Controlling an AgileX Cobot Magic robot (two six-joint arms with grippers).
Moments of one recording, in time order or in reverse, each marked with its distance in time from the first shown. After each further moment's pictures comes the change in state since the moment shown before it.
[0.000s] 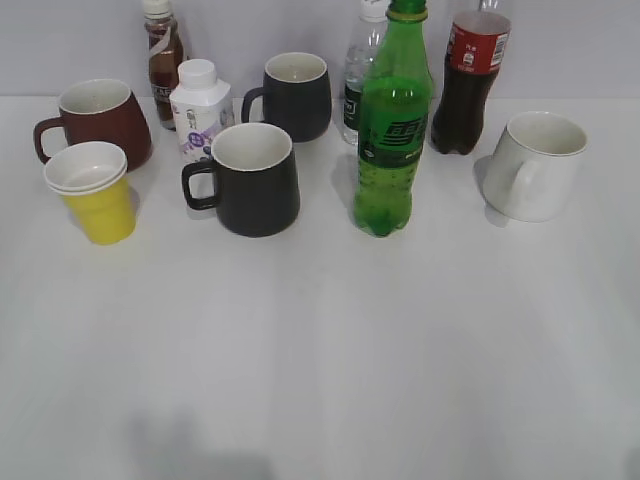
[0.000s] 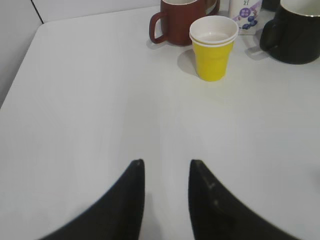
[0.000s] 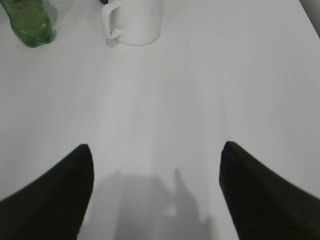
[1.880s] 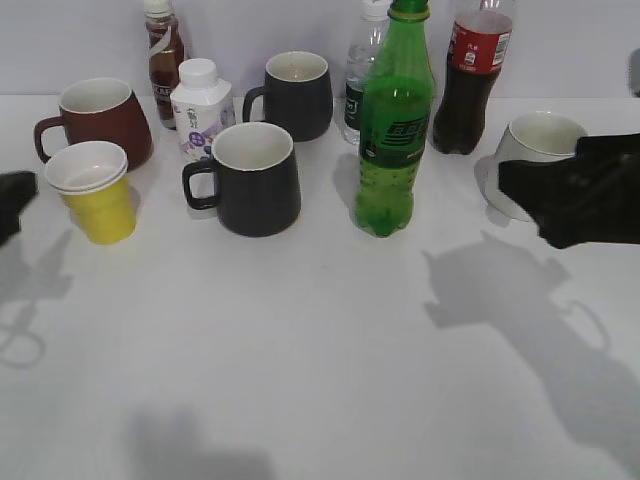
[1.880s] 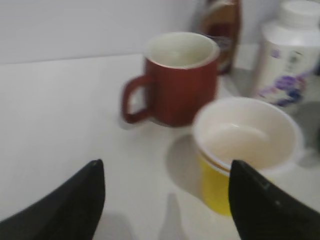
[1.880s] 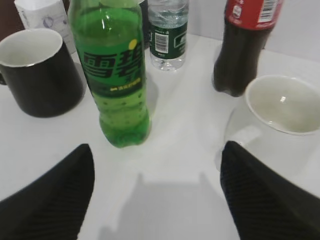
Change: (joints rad) left arm -0.136 1.239 0.169 -0.094 -1.496 0.000; right arm 0.424 1.083 0.040 0.504 -1.203 -0.424
